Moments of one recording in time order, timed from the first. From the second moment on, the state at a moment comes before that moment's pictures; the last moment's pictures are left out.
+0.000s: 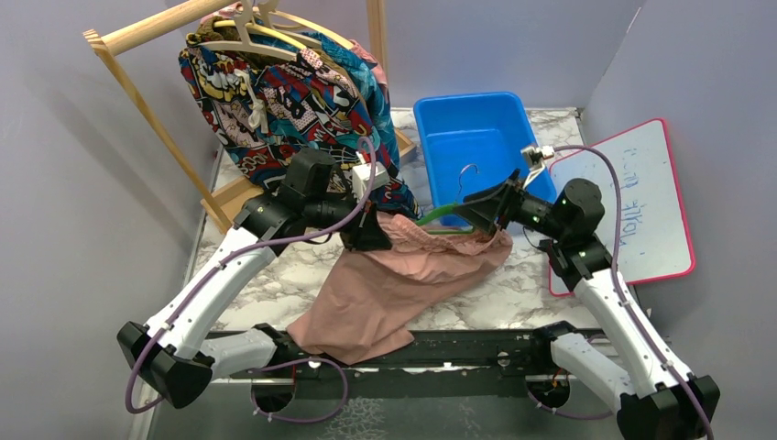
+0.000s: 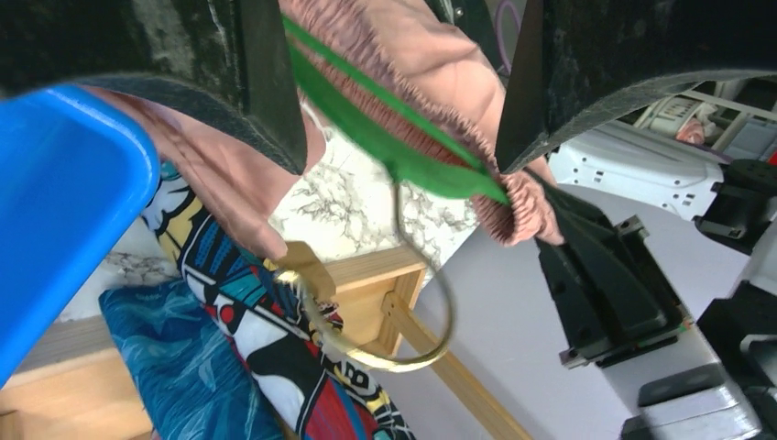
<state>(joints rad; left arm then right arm) -0.59 1.14 1.23 -0.77 0.78 -0.04 0.26 0.83 0.72 0.10 -0.78 0.60</state>
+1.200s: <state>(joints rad) -0.65 1.33 1.47 -0.64 0.47 -0.07 0.27 0.98 1.02 -0.18 -0.47 0.34</state>
